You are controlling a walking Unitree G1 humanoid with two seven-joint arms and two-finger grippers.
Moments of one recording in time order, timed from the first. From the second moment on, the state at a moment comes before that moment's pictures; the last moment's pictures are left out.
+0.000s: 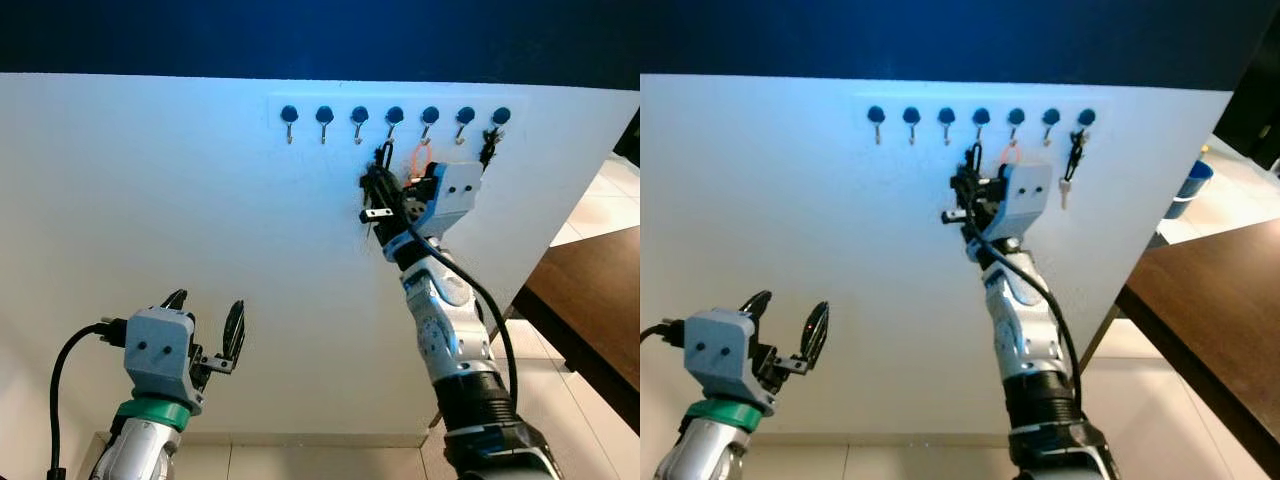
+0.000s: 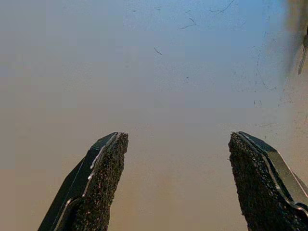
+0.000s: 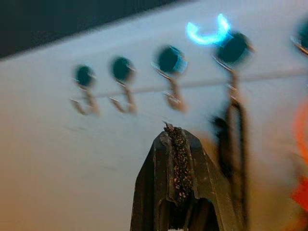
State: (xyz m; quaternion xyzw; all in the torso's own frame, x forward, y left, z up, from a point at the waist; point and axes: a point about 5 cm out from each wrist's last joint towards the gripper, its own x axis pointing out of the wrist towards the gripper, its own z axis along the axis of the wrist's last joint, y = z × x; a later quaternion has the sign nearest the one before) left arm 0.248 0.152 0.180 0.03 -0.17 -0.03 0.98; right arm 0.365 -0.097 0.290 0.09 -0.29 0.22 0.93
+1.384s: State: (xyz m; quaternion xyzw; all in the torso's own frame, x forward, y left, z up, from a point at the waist) left arm 0.248 0.151 0.180 0.03 -0.17 -0.03 0.98; right arm 0.365 -0.125 0.307 0.14 -0.33 0.14 0.92
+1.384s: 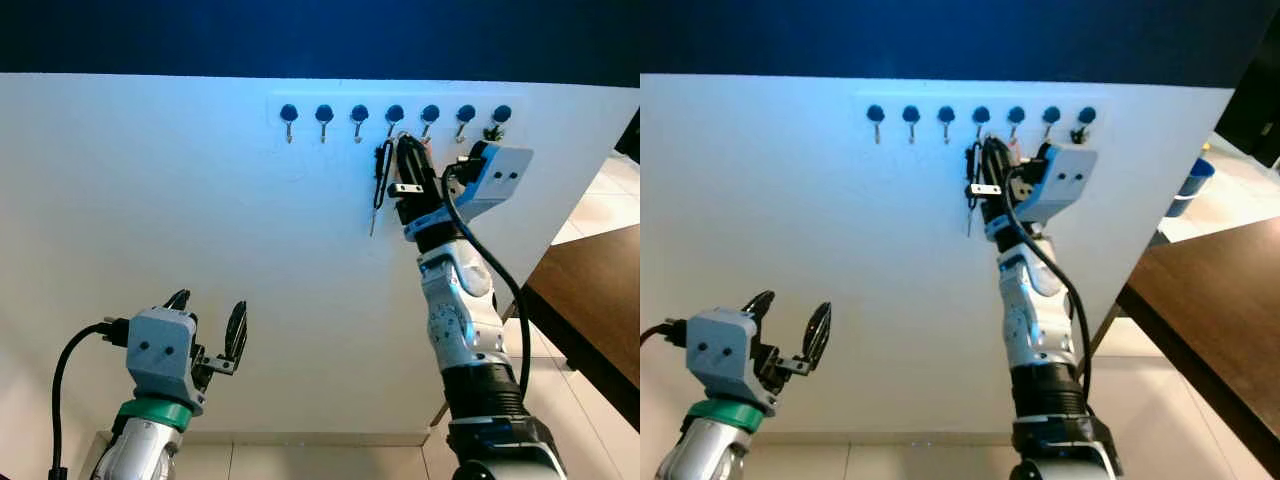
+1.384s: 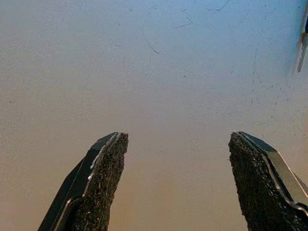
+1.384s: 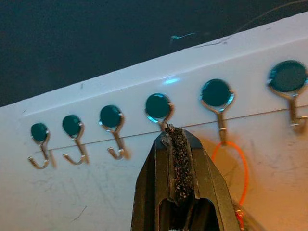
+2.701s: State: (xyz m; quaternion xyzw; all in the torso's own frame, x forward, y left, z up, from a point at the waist) left arm 0.246 0.149 0.194 0.01 -0.20 -0.04 0.98; right arm 0.358 -0.093 0.296 0.12 -0.31 0.24 0.91
